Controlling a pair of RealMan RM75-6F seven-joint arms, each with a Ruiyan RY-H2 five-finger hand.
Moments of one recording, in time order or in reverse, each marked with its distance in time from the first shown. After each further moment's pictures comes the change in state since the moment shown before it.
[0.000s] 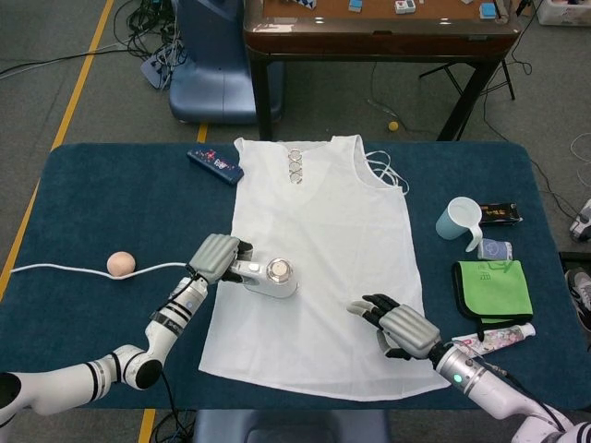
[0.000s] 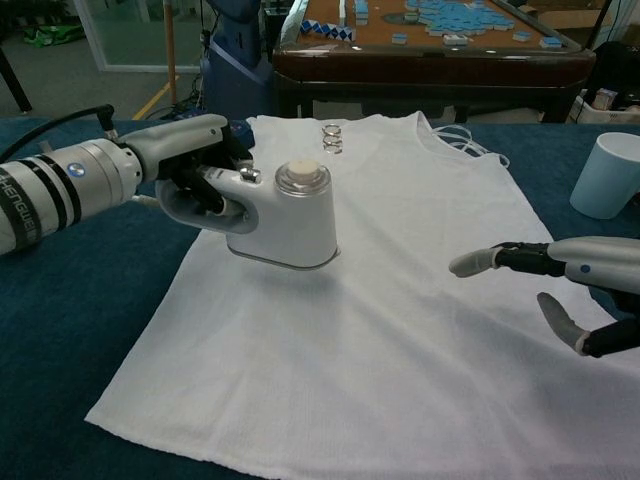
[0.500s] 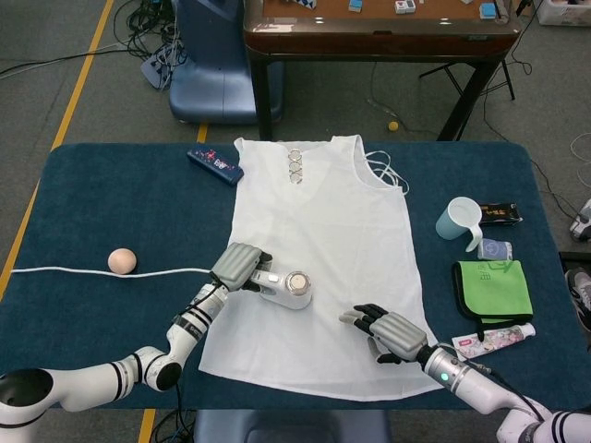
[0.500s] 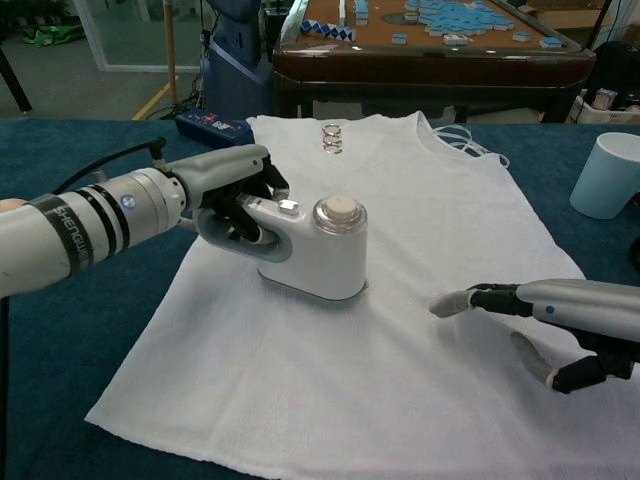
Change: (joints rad) left arm -0.048 -0.115 0.014 0.097 0.011 -0.018 0.031; right arm 0.044 -0.116 -0.059 0.136 0.000 -0.019 0.093
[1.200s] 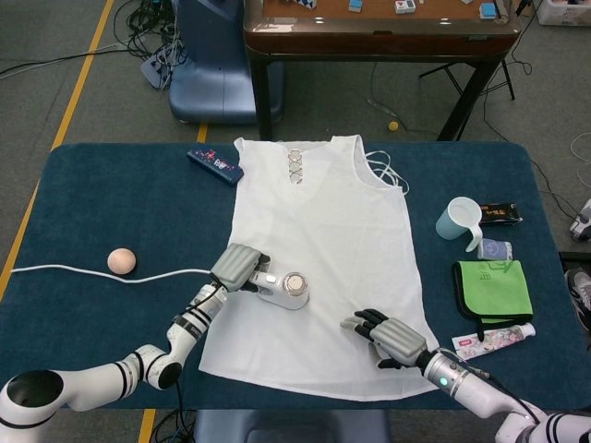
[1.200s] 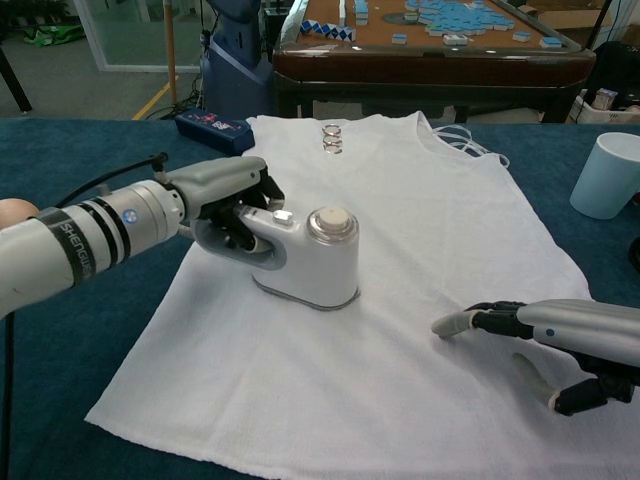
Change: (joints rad) left arm 0.002 -0.038 0.022 0.107 0.054 0.004 -0.041; right arm 0.004 -0.039 -0.051 0.048 0.010 0.032 -0.004
